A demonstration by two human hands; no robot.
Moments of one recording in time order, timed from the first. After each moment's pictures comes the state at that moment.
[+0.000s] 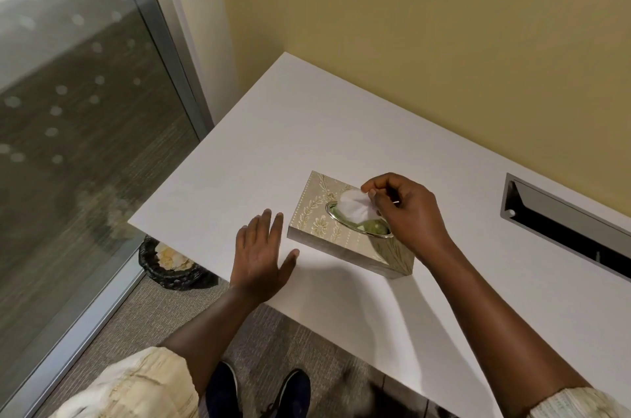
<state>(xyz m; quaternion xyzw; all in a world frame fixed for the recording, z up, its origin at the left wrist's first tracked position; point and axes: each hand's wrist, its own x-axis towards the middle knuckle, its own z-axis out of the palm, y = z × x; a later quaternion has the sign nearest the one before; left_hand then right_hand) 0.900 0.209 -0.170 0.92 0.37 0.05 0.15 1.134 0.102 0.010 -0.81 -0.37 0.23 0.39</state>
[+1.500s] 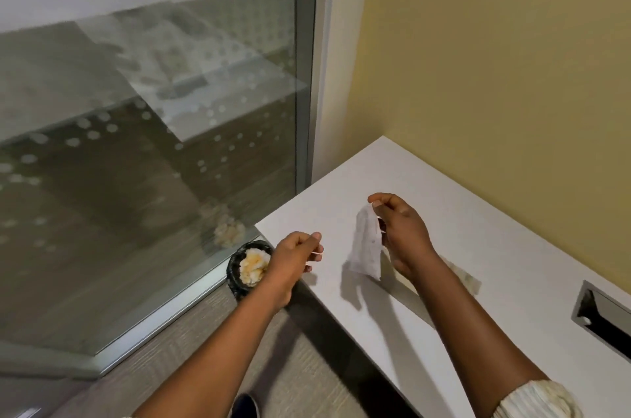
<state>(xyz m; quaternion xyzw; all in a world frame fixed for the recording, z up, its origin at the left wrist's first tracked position) 0.814 0.192 0.035 0.42 0.53 0.29 0.67 1.004 0.163 0.104 -0.68 -0.26 0.45 0.52</state>
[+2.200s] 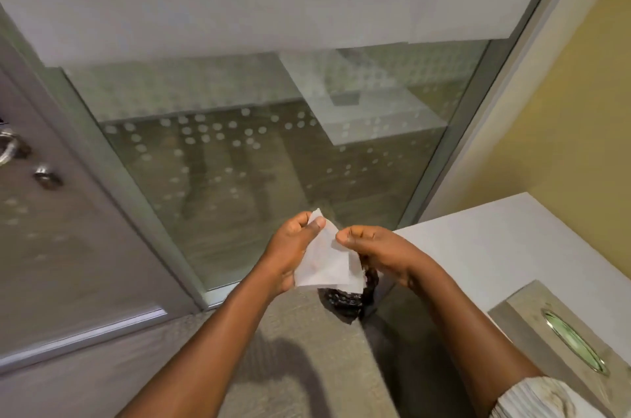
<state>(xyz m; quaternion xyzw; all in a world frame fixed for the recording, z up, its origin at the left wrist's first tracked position) 0.530 0.139 0.106 0.34 0.51 0.48 0.63 0.719 0.163 0.142 -0.49 -0.56 0.65 0.17</state>
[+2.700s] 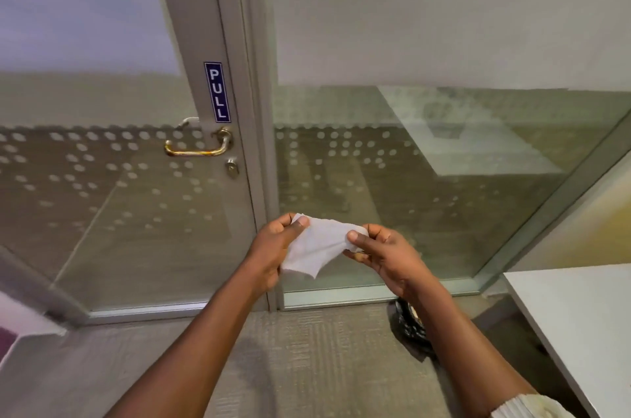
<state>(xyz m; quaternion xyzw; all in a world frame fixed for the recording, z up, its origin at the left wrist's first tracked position) 0.243 0.022 0.134 0.26 0.53 0.59 0.55 0.448 0.093 0.141 -0.36 -0.48 0.73 0.31</state>
